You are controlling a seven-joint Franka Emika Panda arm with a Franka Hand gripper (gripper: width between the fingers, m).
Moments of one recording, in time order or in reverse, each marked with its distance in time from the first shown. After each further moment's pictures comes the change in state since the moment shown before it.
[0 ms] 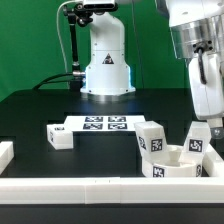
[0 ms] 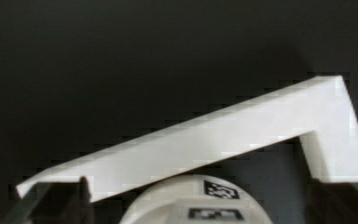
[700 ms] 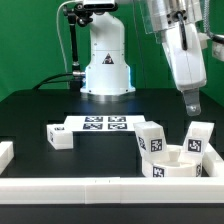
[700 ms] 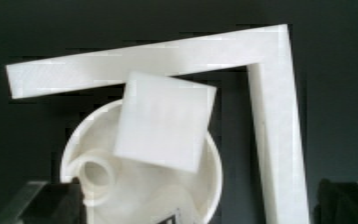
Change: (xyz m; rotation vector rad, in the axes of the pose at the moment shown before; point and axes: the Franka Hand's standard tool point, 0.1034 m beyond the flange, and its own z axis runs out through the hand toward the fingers) arm 0.028 -0.016 -0.041 0.013 0.004 -0.192
